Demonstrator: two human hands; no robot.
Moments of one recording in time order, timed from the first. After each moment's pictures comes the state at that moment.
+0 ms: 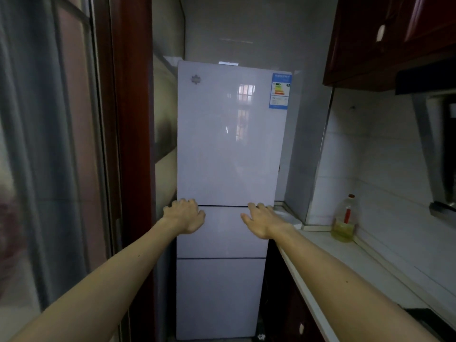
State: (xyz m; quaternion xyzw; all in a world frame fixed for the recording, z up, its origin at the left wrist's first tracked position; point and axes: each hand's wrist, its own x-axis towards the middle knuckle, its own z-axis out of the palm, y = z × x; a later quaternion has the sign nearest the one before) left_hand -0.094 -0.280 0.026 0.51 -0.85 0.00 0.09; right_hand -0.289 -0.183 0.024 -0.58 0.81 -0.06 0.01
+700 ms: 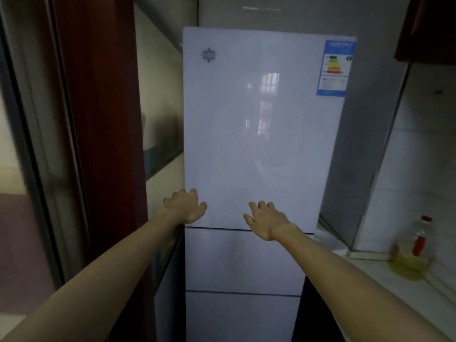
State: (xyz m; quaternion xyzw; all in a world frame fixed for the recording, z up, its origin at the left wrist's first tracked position) left_hand -0.172 -0.555 0.035 0.54 -0.84 -0.01 0.08; right_hand -0.379 -0.462 0.012 -0.64 0.77 -0.02 -0.02
